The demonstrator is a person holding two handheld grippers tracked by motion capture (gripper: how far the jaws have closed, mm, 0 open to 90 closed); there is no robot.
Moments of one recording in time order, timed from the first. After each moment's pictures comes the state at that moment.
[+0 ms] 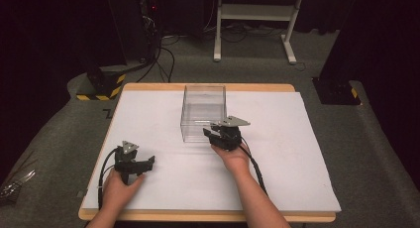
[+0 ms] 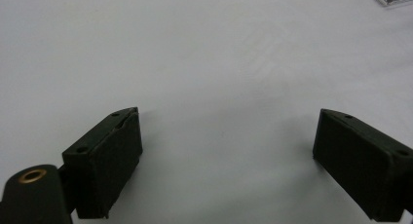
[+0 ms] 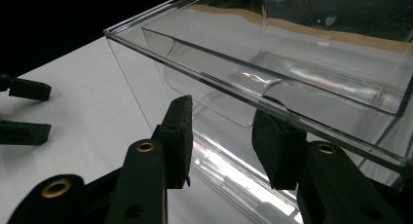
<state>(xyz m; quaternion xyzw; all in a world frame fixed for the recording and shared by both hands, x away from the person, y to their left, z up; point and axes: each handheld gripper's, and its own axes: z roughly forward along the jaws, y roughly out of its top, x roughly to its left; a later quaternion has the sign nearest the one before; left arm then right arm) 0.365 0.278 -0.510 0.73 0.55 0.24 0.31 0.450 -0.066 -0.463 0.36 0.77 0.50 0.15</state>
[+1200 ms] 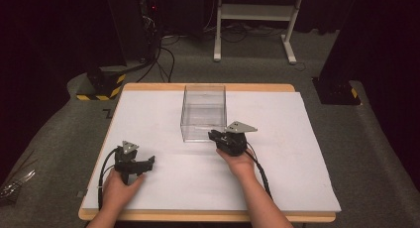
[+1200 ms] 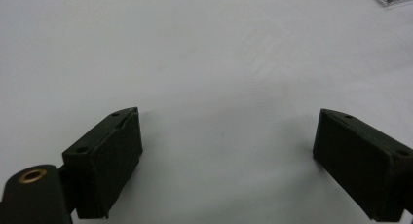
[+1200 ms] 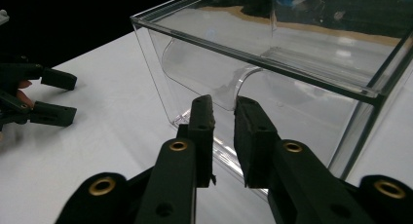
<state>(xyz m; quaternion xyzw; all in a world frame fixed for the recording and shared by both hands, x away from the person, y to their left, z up) 0.365 0.278 -0.510 0.73 0.55 0.24 0.31 0.437 -0.084 -0.470 0.33 0.77 0.53 0.13</state>
